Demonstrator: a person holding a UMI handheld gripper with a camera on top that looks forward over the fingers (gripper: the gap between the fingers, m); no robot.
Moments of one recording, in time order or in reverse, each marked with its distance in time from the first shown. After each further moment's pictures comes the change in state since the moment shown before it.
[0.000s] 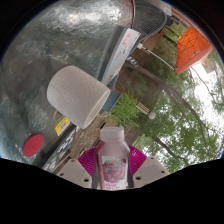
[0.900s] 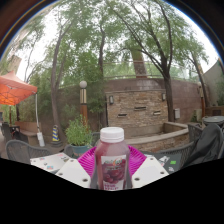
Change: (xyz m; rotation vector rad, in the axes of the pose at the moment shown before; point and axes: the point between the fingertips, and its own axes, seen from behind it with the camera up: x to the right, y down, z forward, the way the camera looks) arm -0.008 0.102 -0.019 -0.034 0.008 2.221
